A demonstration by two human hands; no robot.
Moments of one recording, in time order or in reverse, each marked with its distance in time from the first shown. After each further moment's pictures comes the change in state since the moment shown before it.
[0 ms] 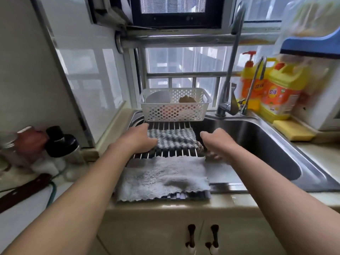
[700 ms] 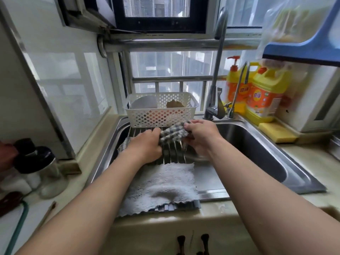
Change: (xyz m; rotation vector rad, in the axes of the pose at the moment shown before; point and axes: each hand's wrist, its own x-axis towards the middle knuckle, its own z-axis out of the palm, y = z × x) left_hand 0.022 0.045 0.032 0.147 0.122 0.287; right_hand 0.019 -0.030 0.001 1.012 -0.135 0.019
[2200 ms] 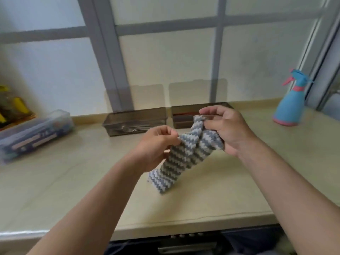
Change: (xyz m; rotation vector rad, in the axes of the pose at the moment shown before) left_hand -0.534 0.660 0.034 -0.994 -1.411 0.984; right_hand -0.797 0.013 -0.479 -0.078 1.413 -0.548
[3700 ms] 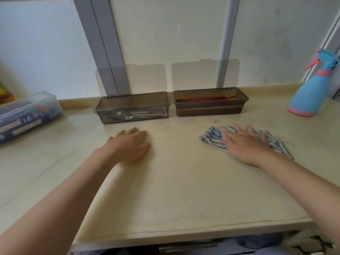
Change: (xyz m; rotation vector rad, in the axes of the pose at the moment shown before) left_hand 0.070 -0.072 -0.107 1.402 0.045 -0.215; right_hand 0.046 0.097 -0.064 -1.533 -0.170 0.318
